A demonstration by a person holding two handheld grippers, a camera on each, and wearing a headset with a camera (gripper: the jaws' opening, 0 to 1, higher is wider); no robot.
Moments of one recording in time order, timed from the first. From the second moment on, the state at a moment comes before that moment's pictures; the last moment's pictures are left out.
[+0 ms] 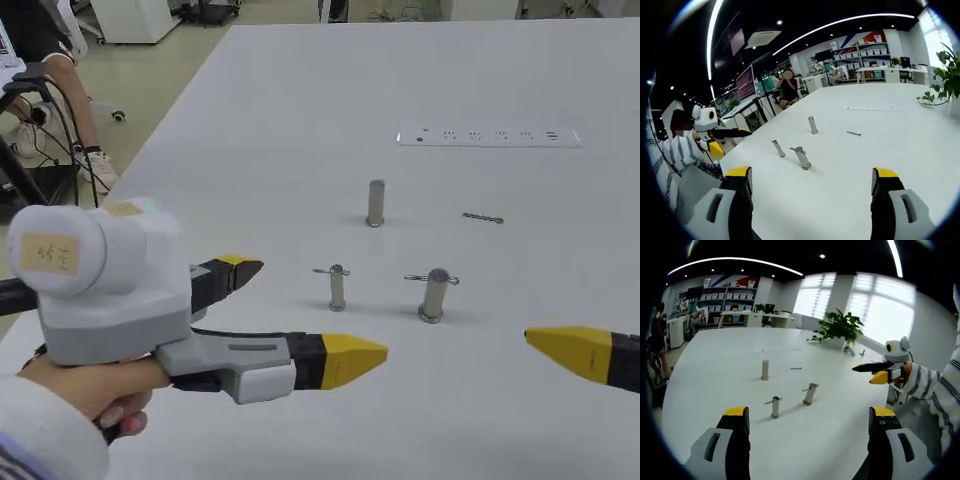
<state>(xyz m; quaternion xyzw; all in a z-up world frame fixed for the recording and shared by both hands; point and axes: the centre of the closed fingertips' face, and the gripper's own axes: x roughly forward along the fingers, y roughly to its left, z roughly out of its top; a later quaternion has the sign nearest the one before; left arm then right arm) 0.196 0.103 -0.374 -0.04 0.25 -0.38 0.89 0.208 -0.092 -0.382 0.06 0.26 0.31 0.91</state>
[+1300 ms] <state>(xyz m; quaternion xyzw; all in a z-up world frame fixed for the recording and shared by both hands) 0.286 0.103 -0.347 0.04 0.22 -0.40 0.89 0.200 -0.114 -0.371 0.07 0.25 0.28 0.93</state>
